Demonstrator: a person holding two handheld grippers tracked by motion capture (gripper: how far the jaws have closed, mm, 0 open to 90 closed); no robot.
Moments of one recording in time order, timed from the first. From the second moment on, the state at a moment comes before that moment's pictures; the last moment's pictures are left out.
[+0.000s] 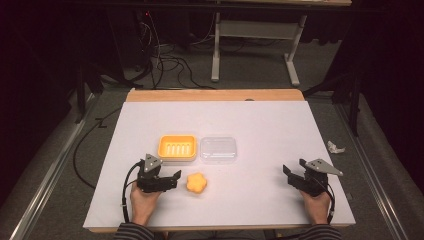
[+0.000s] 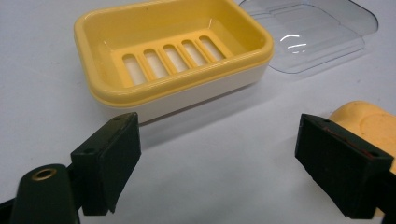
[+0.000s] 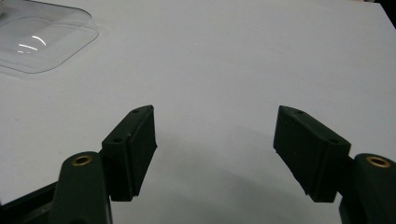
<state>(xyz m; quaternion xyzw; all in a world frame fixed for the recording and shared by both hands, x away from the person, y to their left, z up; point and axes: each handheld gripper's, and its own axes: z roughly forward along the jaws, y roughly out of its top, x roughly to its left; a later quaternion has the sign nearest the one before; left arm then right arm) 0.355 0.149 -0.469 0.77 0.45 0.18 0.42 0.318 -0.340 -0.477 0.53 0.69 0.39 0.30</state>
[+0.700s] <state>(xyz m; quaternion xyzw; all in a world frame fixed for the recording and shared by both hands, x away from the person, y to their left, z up) 0.339 0.132 -0.458 0.78 0.41 0.16 0.44 0.319 -0.339 -0.477 0.53 0.70 0.39 0.30</state>
